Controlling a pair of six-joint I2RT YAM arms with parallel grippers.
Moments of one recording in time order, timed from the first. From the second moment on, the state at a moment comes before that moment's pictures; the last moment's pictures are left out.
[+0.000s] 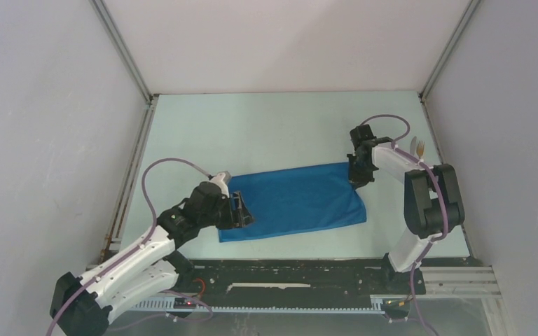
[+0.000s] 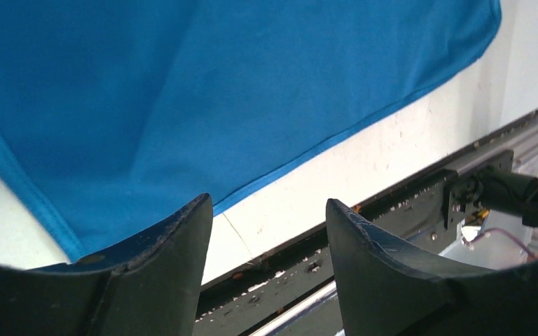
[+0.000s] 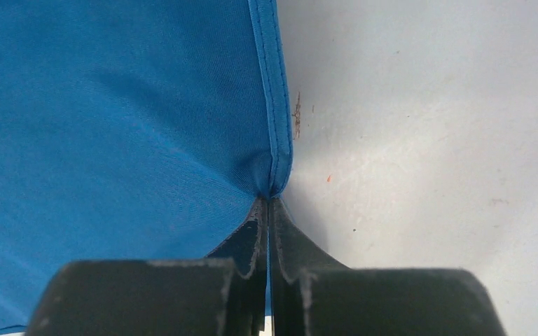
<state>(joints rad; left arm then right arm) -0.66 0.80 0.49 -0.45 0.14 -0.72 0.21 1.73 1.10 -0.69 0.05 0.28</state>
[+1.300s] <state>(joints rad) -0.40 0.54 0.42 -0.55 0.00 -0.83 0.75 1.86 1.39 -0.72 0.05 0.46</state>
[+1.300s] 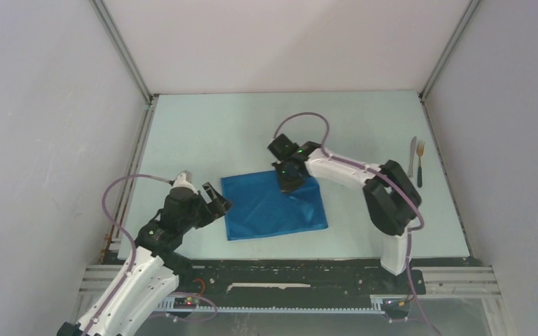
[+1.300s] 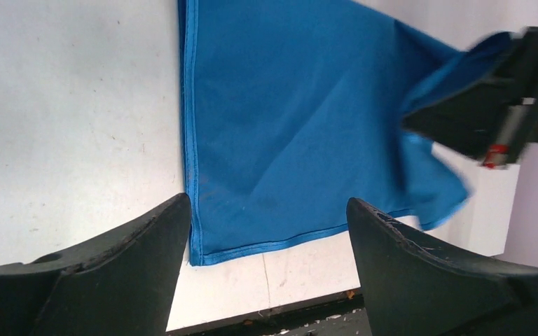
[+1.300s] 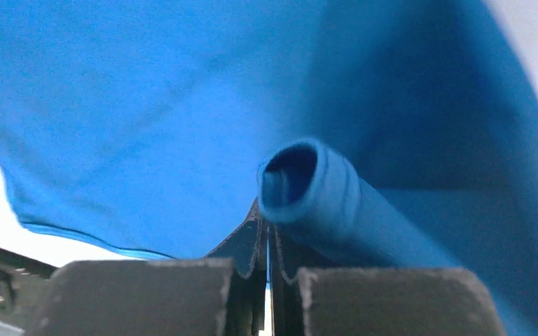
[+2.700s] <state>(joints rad) -0.40 0.29 0.54 -0.75 -0.18 -0.84 0.89 2.31 1.74 -0.44 -0.41 0.79</state>
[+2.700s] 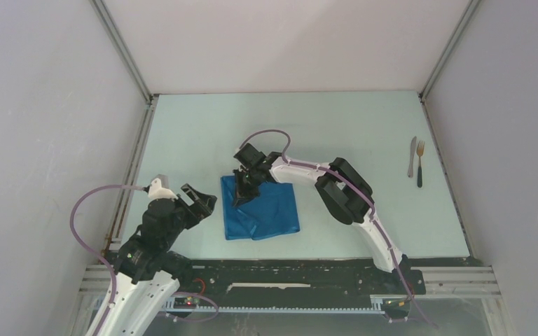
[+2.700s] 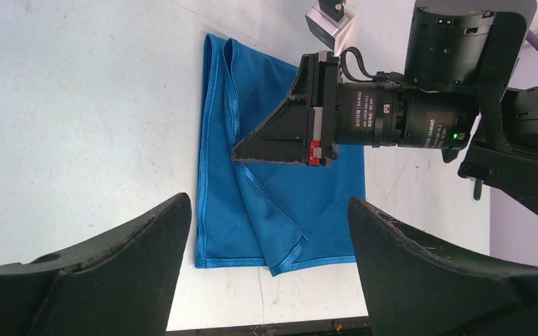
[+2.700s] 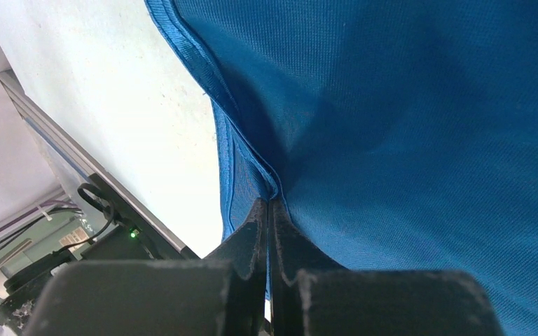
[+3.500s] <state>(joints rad) -0.40 0.29 0.54 -0.75 -0.18 -0.84 0.88 2.29 1.76 -0.39 -0.54 0.82</state>
